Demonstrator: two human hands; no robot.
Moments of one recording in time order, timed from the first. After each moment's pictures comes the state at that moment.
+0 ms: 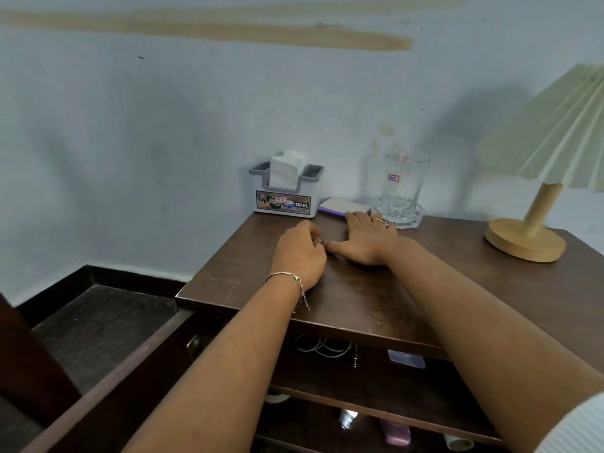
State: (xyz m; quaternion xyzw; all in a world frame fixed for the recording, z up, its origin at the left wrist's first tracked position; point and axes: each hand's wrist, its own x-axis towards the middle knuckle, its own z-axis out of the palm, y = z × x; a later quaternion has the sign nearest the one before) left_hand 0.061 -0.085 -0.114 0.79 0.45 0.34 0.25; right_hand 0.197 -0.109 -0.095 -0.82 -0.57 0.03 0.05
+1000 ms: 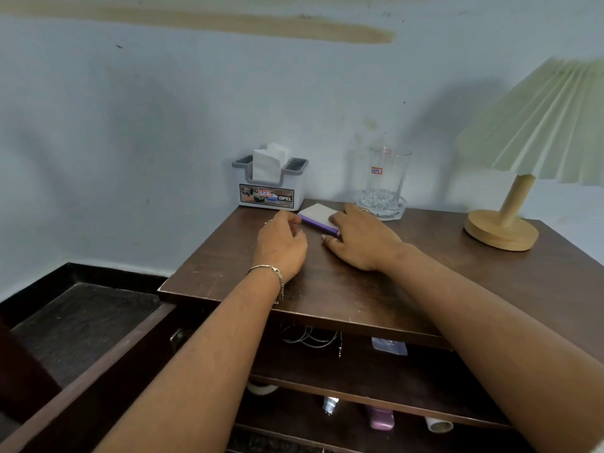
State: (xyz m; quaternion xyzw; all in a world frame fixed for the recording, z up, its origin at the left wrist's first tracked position) left_hand 0.061 -0.091 -0.111 0.74 0.47 0.38 0.29; right_hand 0.201 -0.140 -0.097 -0.75 -0.65 -0.07 0.09
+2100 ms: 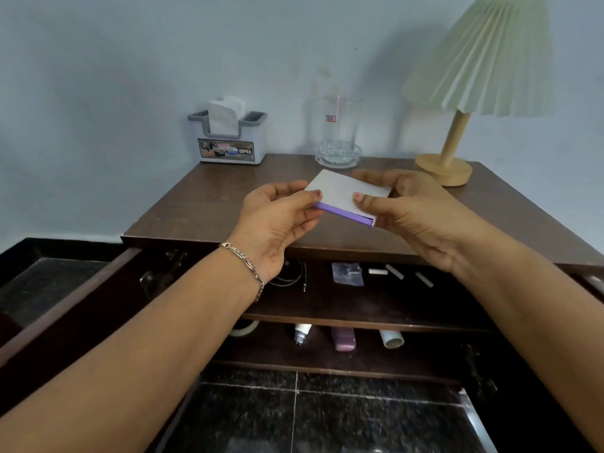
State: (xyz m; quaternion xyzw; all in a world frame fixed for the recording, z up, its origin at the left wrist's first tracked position) left_hand 0.047 -0.212 -0.090 0.48 0.31 0.40 0.72; right_hand 0.185 -0.304 -0.076 -0.61 -0.40 0.33 0.60
